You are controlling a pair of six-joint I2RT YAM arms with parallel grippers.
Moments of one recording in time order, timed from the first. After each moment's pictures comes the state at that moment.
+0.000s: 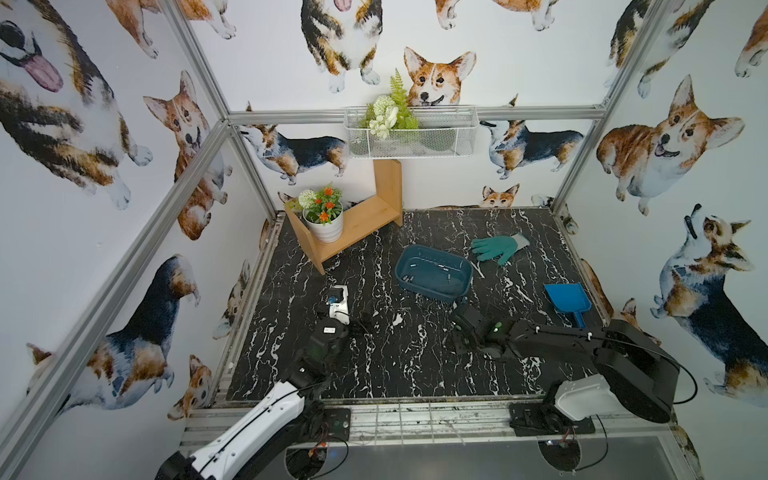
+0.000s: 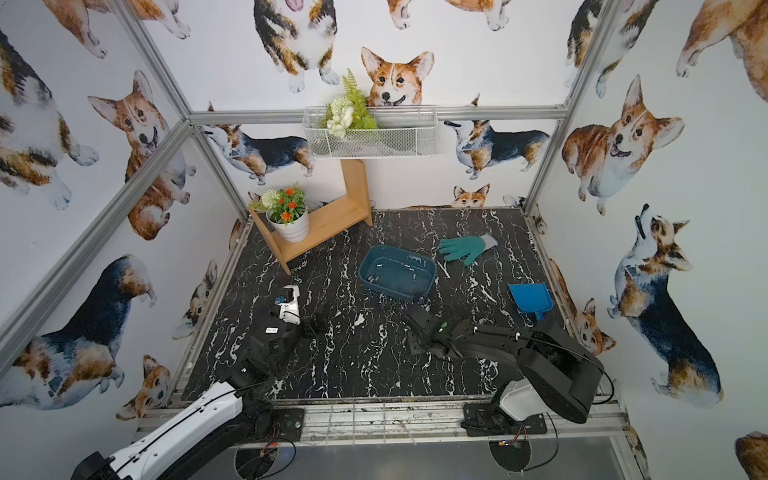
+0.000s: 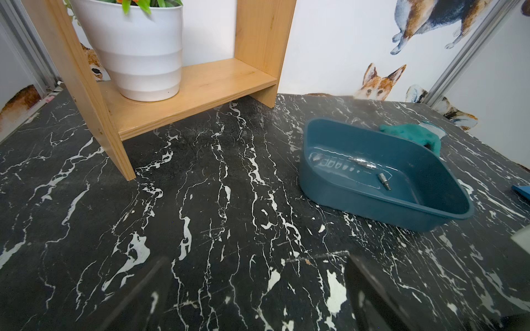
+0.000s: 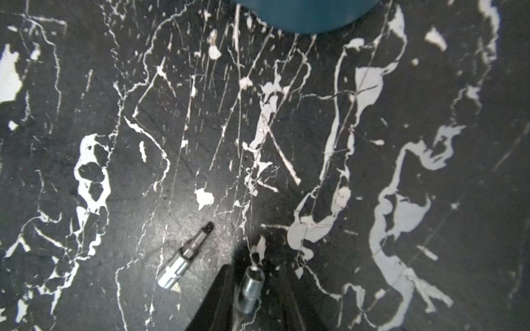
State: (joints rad) left arm -0.54 0.67 0.19 0.17 -0.31 -0.27; right arm 0.84 1.41 0.62 -0.34 0.19 0.64
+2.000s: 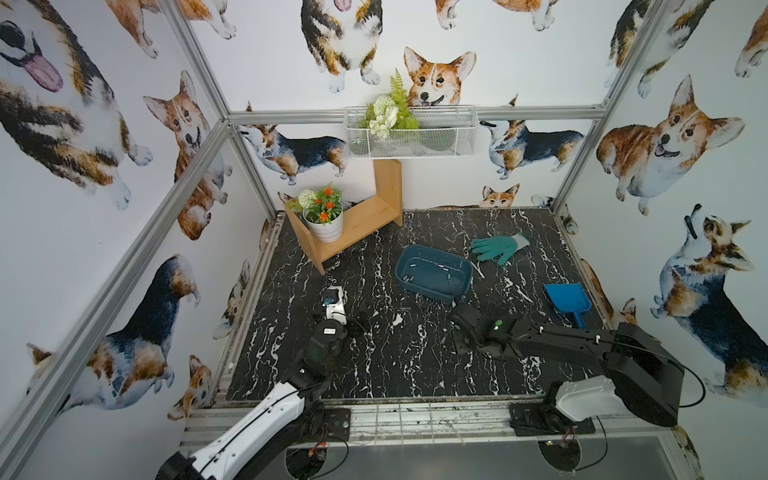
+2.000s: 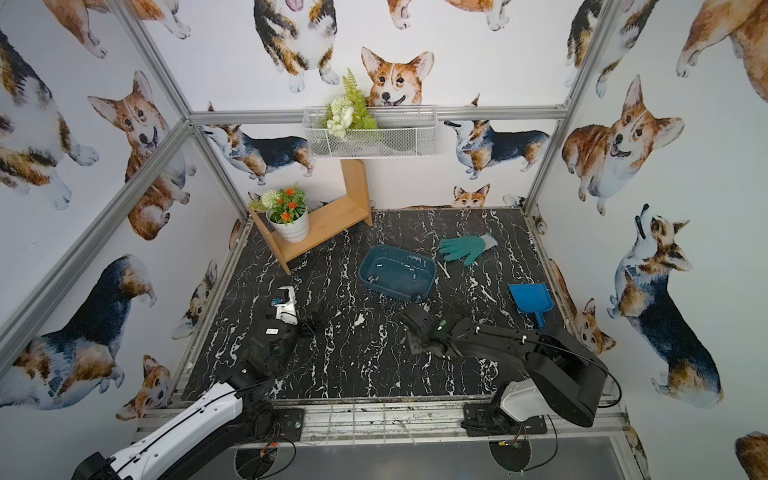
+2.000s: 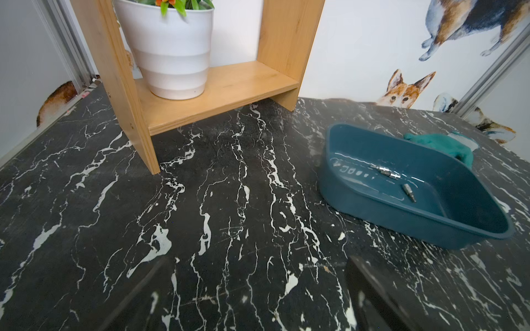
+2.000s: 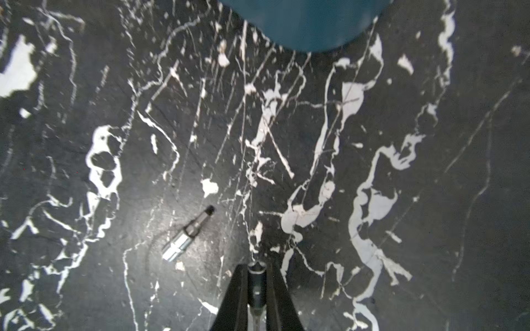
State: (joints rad) left arm -0.54 0.67 0.18 0.17 -0.40 -0.29; right arm 0.85 1.38 0.70 -0.45 0.23 0.60
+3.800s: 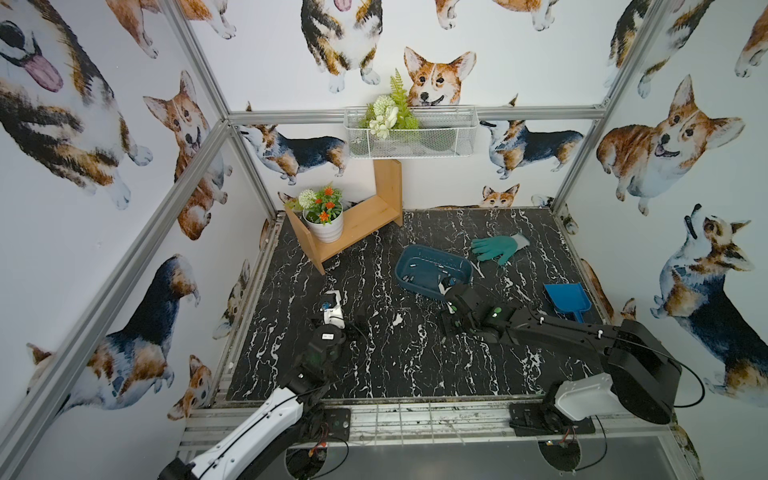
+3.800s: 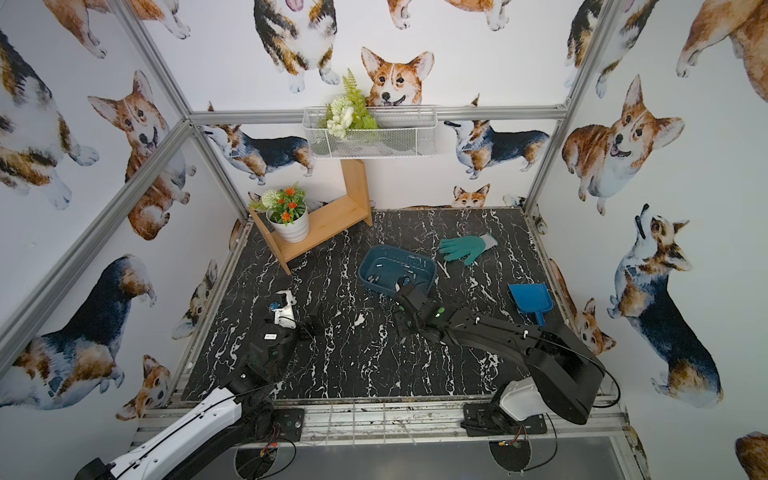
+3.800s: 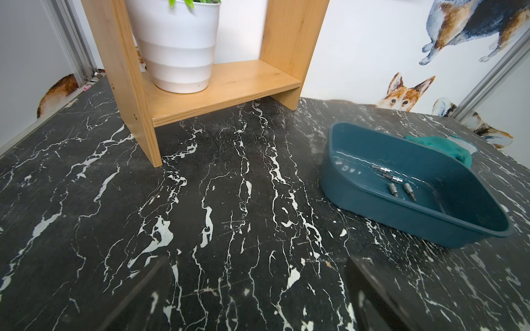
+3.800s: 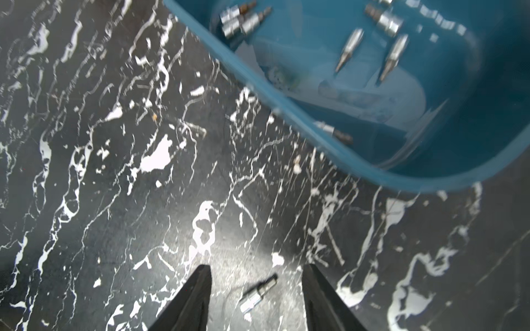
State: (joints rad) left arm -0.54 0.62 0.13 0.19 -0.40 -0.31; right arm 0.82 1.41 0.78 -0.34 0.13 0.51
